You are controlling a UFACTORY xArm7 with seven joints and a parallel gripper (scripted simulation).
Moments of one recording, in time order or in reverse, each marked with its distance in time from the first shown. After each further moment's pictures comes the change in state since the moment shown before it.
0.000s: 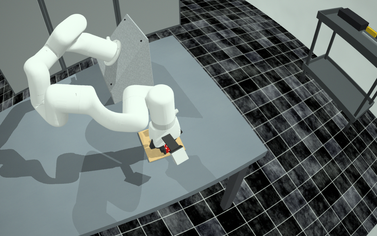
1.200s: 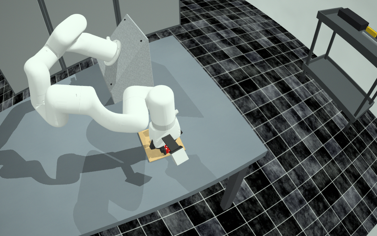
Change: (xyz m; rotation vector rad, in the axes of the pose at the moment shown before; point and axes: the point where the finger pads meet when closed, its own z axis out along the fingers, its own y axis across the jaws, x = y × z) arm 0.000 0.000 0.003 0.000 0.000 0.000
